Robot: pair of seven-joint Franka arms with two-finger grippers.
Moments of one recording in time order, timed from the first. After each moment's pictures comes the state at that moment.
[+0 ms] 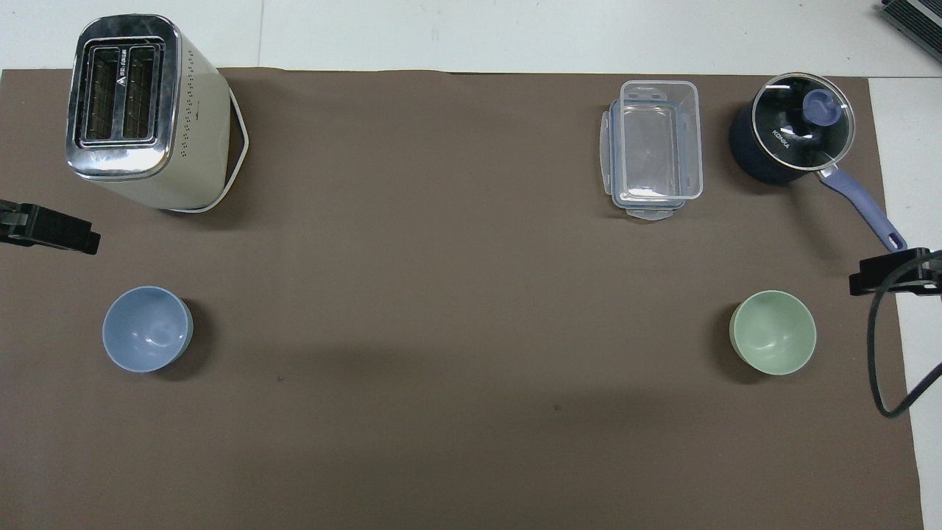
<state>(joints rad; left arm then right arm) -0.05 0.02 -0.01 -1.47 -0.02 1.48 0.15 0.03 -0.11 -0.09 -1.63 -0.01 1.47 0.05</state>
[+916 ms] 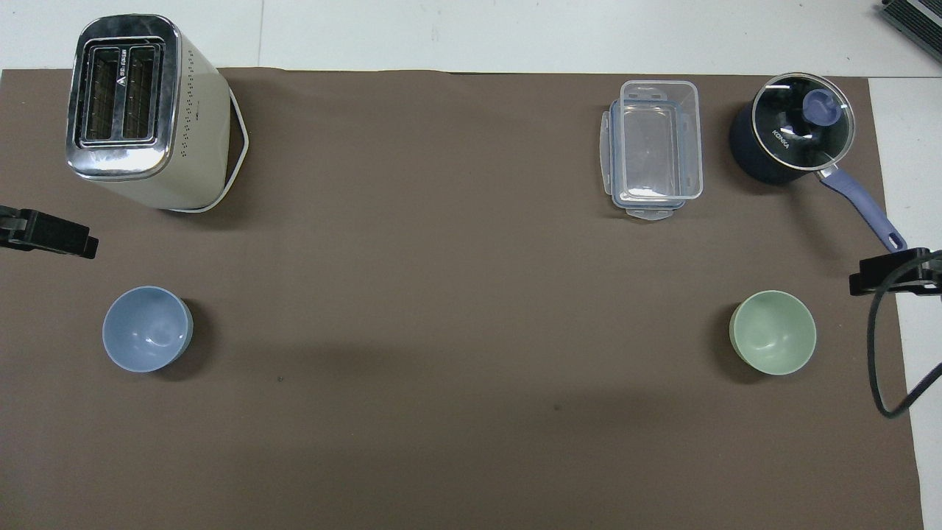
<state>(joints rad) 0.00 0.01 0.01 -1.56 -0.04 1.54 0.22 0.03 -0.11 -0.09 -1.63 -0.01 1.47 0.05</state>
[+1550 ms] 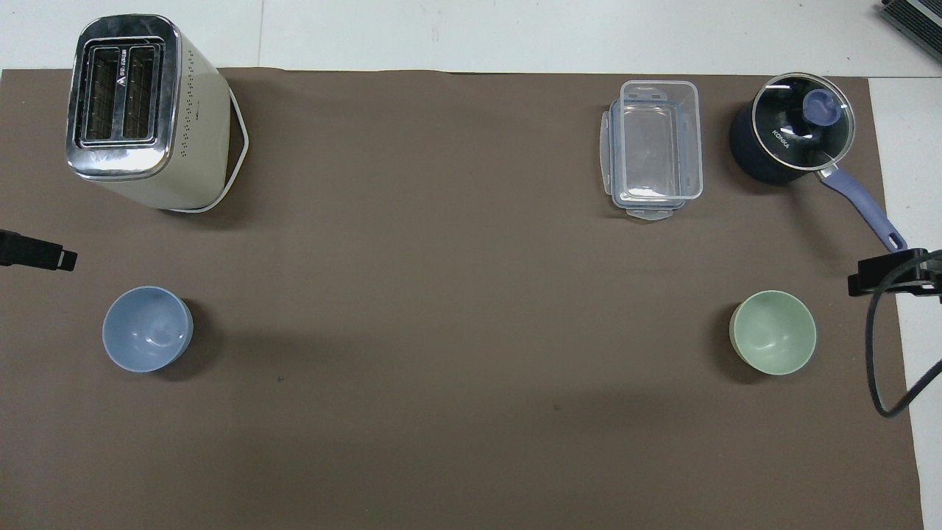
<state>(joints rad) 0.16 -0.05 0.02 -1.90 -0.14 1.83 0.47 0.03 -0.11 -0.09 -1.63 -0.01 1.47 0.05</state>
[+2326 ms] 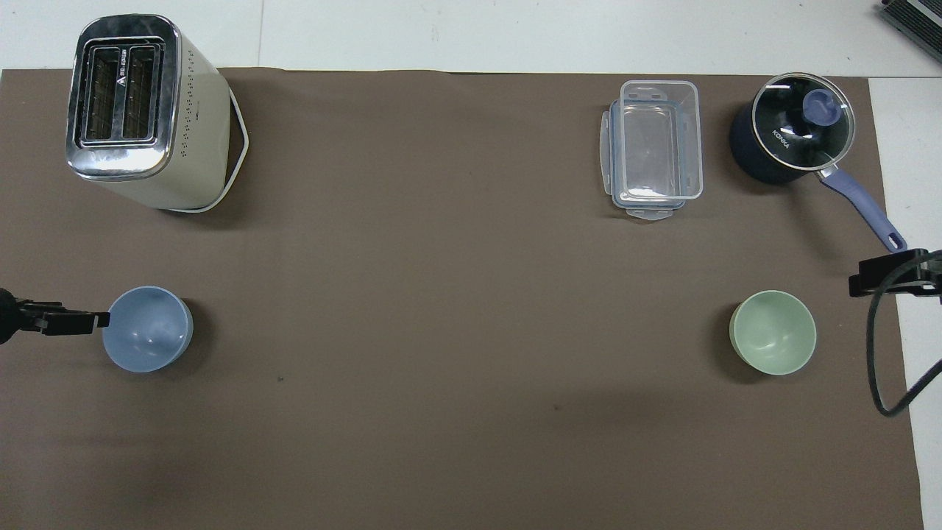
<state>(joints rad) 0.31 -0.01 0.02 -2.24 -0.32 2.20 0.76 0.03 -0.11 -0.09 -1.63 -0.01 1.47 0.05</state>
